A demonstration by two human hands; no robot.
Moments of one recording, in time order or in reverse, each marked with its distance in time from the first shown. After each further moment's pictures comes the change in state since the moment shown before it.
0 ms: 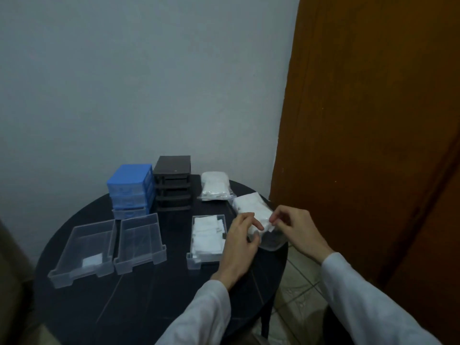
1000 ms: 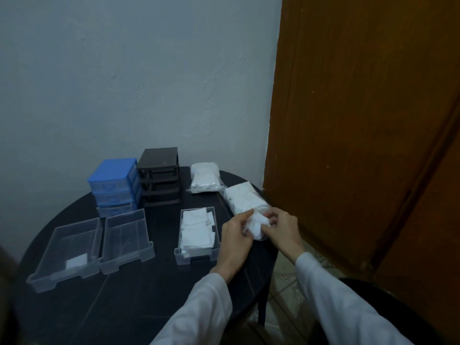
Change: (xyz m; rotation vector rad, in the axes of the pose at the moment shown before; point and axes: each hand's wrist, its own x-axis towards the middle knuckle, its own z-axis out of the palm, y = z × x) left_hand 0.003 0.000 0.022 -0.094 -0.003 -0.227; right_hand 0.000 0.025 0.041 0.131 0.137 0.311
